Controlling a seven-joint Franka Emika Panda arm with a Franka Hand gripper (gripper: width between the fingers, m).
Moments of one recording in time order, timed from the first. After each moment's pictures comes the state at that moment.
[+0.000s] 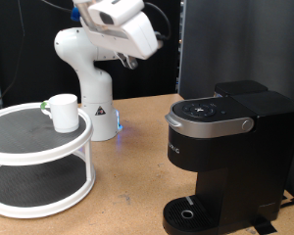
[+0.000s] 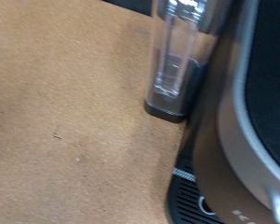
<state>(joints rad) -0.01 -0.33 -0.18 -2.25 0.38 1.75 -1.40</state>
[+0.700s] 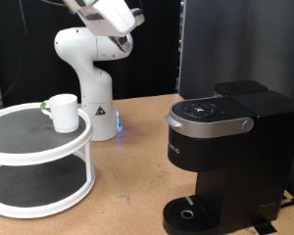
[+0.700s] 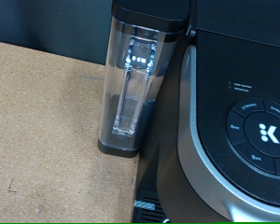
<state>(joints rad) -0.05 -0.49 -0.22 -2.37 0.53 1.81 -1.33</state>
